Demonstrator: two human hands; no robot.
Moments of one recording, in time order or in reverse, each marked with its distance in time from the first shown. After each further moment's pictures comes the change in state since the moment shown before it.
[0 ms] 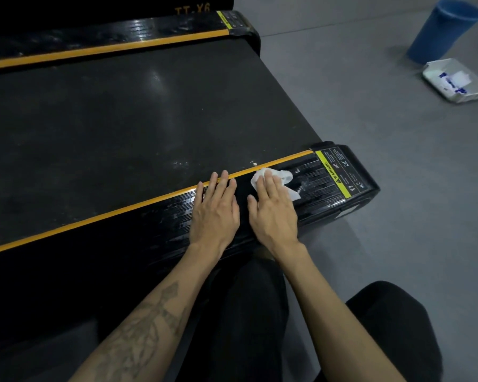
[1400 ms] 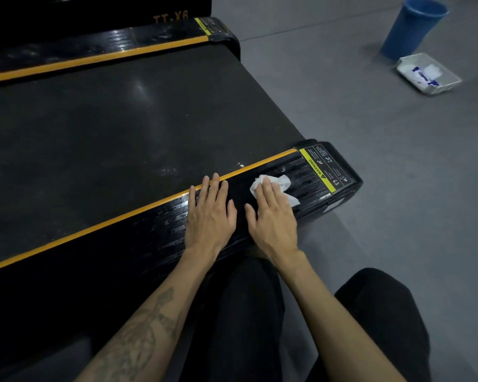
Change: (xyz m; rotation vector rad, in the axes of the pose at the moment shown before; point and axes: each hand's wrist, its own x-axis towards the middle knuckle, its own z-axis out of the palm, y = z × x) left_hand 0.000 0.007 -0.003 0.036 -0.034 0.027; right_hand -0.021 0.017 0.002 -0.048 0.067 0.047
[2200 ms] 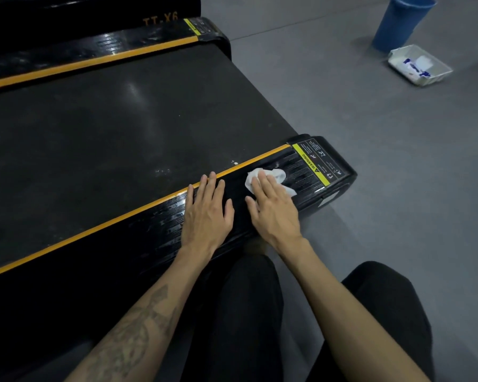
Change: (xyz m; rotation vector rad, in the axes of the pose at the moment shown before) left_hand 0.000 0.000 0.000 -0.034 0.002 0.057; right_hand 0.008 0.014 -0.008 -0.009 0.003 -0.054
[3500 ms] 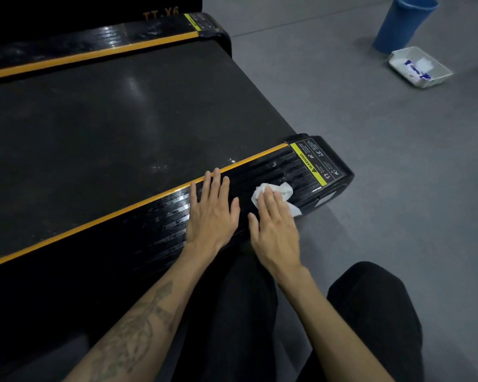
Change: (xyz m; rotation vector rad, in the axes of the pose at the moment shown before) left_hand 0.003 0.018 0.005 0.069 -0.086 -0.019; right_hand -0.047 -0.002 0.008 0.007 0.099 0.073
